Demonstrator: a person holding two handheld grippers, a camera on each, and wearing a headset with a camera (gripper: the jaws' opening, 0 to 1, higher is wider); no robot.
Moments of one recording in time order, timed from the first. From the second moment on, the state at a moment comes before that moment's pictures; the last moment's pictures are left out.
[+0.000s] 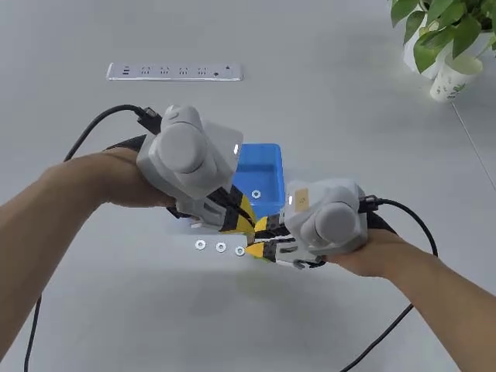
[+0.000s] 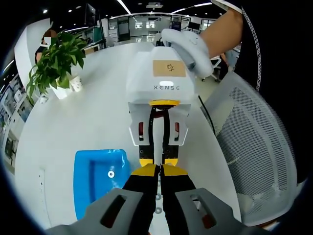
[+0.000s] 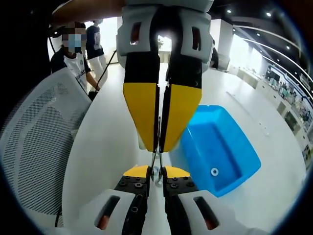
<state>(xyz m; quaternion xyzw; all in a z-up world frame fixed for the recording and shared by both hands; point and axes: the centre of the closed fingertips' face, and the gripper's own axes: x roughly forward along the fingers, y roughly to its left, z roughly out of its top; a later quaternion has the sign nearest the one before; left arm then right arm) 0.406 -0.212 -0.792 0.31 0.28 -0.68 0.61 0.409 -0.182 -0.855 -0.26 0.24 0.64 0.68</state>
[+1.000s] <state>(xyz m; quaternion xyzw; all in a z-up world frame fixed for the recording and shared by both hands) 0.407 -0.213 -0.791 0.31 0.28 -0.68 0.60 0.410 -0.184 -0.849 -0.26 0.24 0.63 0.69</state>
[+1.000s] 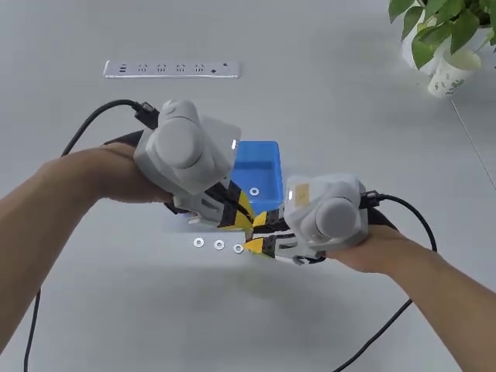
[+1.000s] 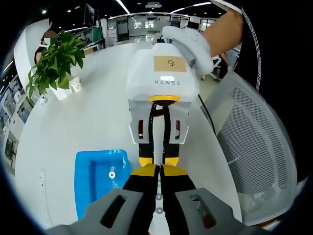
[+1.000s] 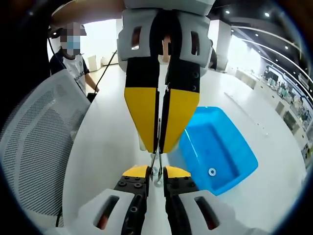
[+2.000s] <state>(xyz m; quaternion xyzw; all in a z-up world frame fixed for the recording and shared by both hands) 0.407 -0.214 -0.793 0.31 0.28 -0.68 0.60 0.411 -0.186 -0.853 -0.26 0.24 0.63 0.69</state>
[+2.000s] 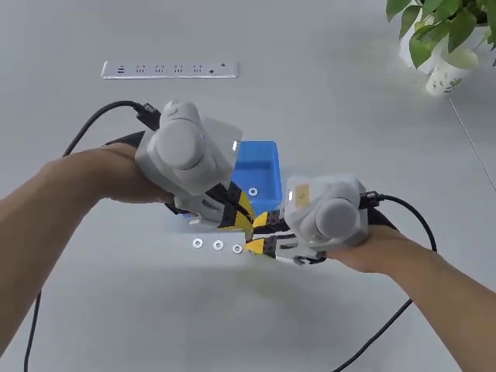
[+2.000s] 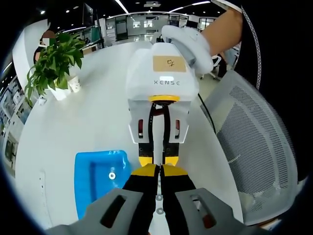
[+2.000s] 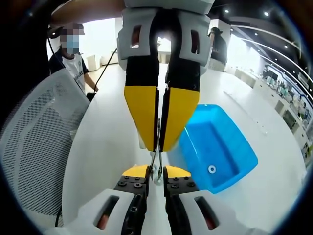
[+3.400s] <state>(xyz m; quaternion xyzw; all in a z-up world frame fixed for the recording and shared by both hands) 0.409 -0.222 -0.793 0.30 0.28 -0.68 0.60 0.412 -0.191 -0.856 -0.23 0.27 0.61 0.71</state>
